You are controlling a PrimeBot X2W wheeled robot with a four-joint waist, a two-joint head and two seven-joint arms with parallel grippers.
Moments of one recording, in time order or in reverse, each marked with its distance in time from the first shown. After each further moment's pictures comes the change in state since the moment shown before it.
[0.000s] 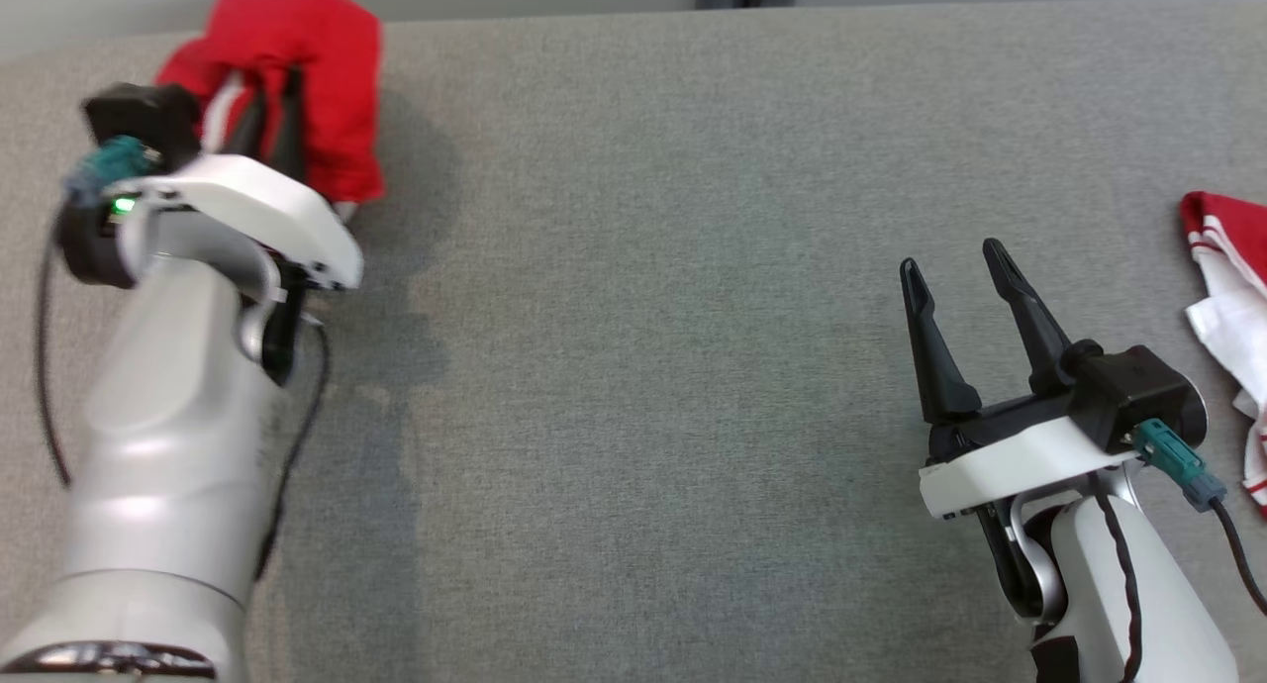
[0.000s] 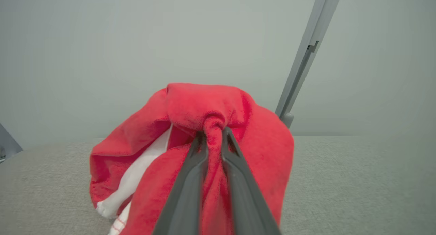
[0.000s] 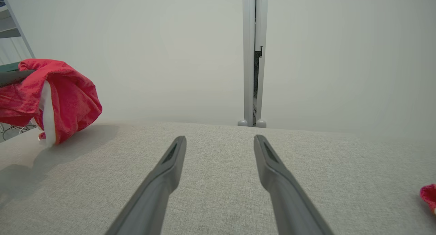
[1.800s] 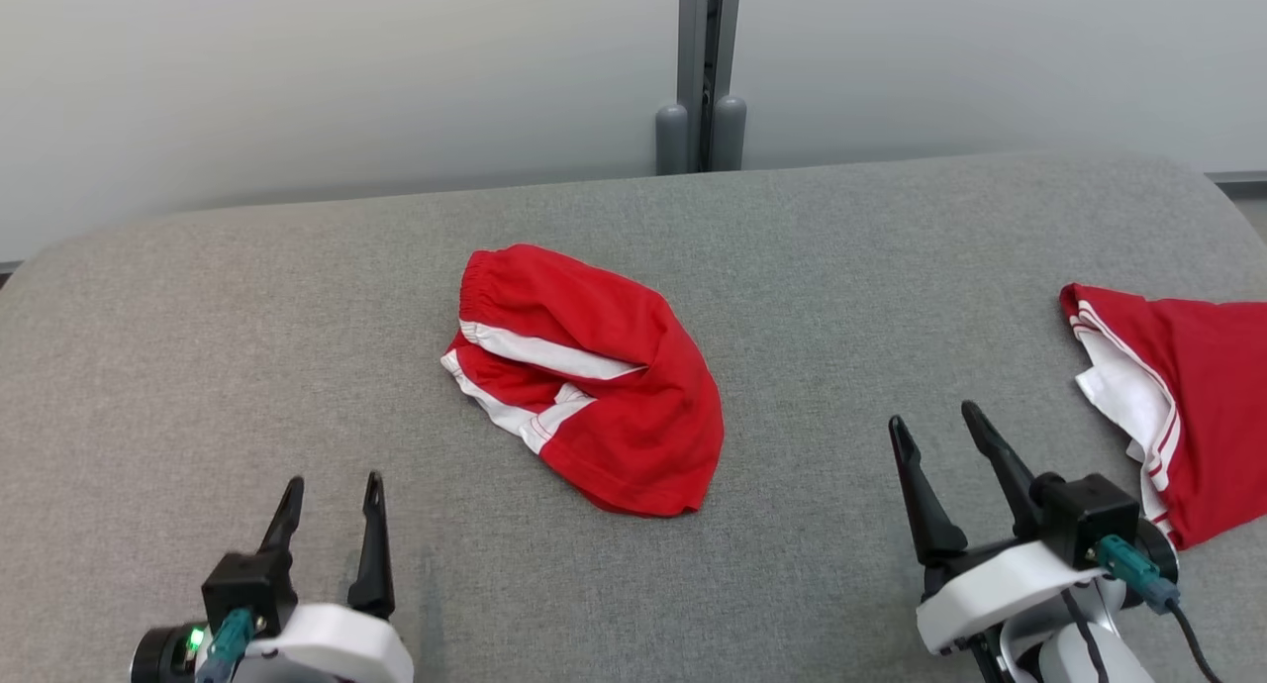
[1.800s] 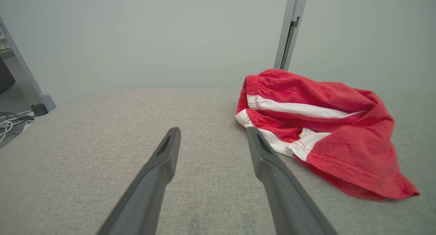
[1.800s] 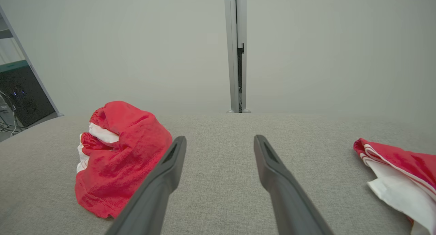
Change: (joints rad) left arm 0.839 -0.003 -0.063 -0.630 0.028 0.262 -0.063; right arm 0.164 0.001 0.014 0.093 0.026 0.000 0.000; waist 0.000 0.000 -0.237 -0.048
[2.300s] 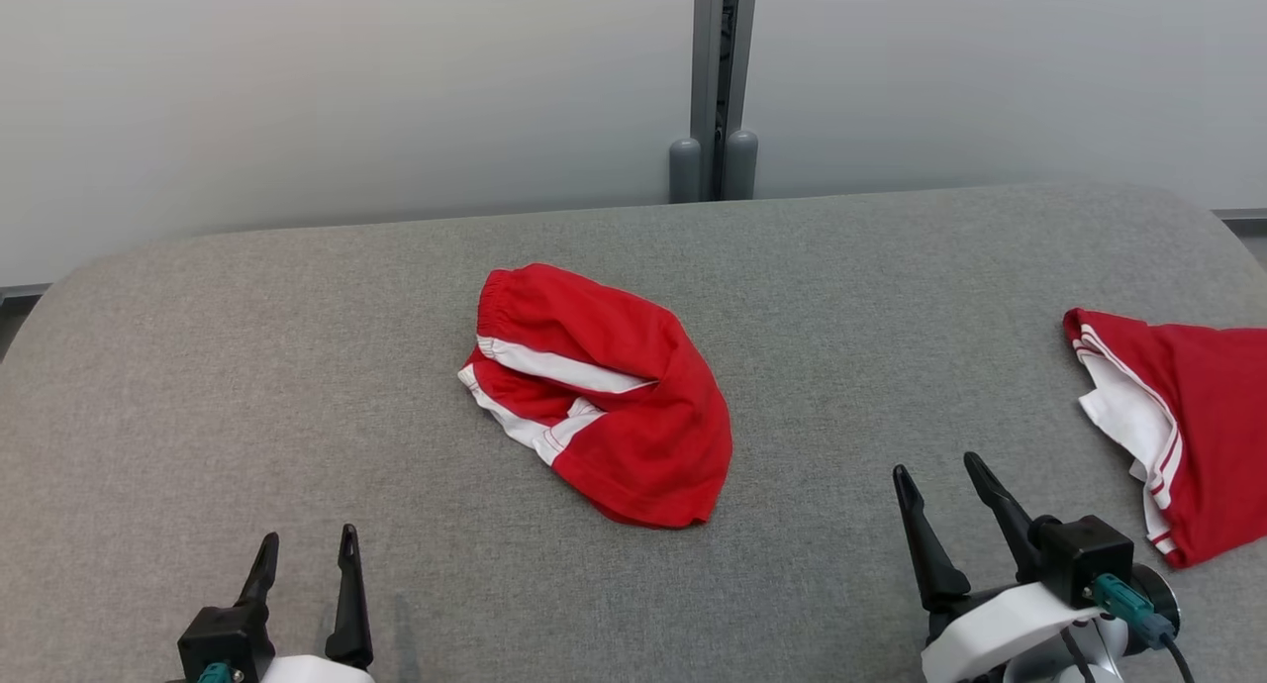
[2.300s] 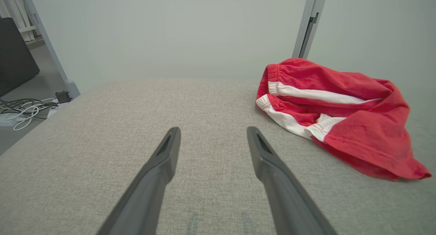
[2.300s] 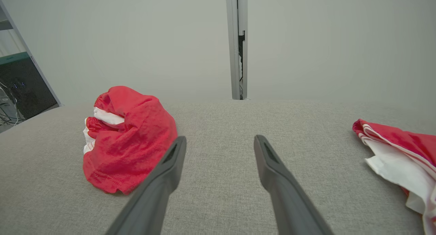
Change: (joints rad) left arm 0.120 -0.064 0.156 -0.012 0.101 -0.067 0.000; right arm 0.067 0.000 -0.002 0.034 -0.001 0.000 0.000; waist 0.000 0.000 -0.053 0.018
